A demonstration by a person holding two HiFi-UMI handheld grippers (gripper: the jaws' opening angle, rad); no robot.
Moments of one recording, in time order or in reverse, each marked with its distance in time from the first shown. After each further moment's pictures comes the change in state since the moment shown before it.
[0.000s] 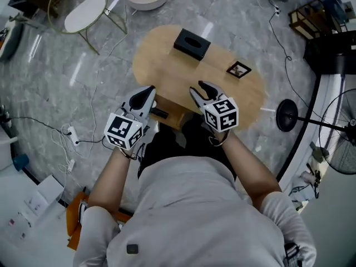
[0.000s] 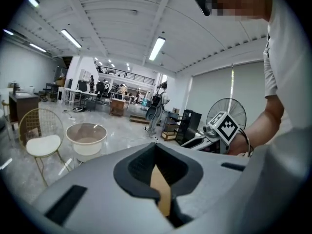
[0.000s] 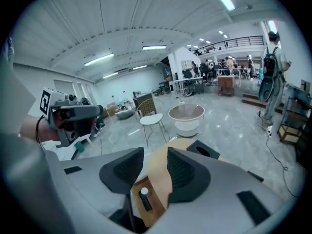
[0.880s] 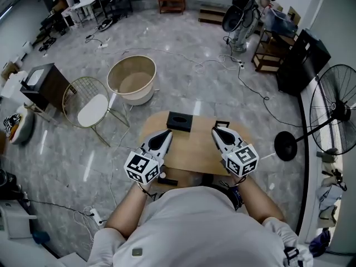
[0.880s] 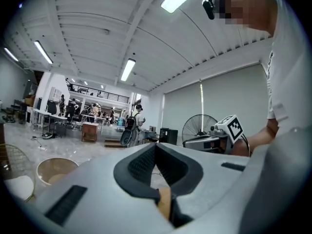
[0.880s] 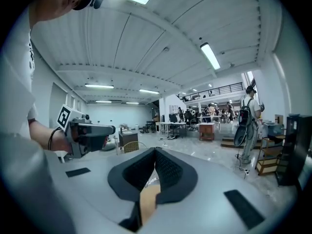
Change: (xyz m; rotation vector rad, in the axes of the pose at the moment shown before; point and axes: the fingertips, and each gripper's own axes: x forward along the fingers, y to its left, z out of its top) left arm -0.030 -0.133 0.183 0.195 -0.223 -0.279; right arm -0.257 0.030 0.137 -0.132 -0.501 -0.240
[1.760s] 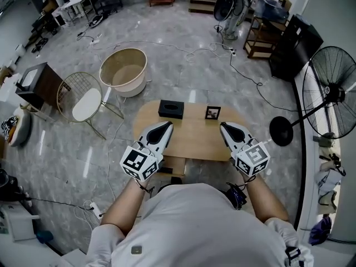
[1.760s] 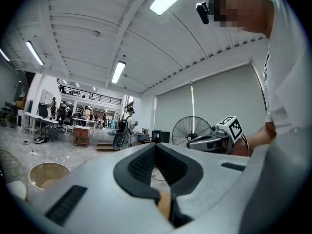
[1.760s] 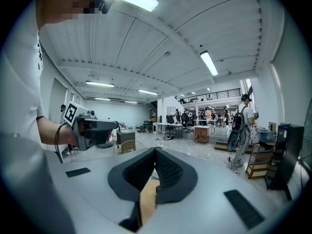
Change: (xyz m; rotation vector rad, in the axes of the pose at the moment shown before) left arm 0.004 -0.083 0.028 0.042 -0.027 -0.083; right arm -0.109 -0.006 0.012 -0.056 -0.009 -0.046
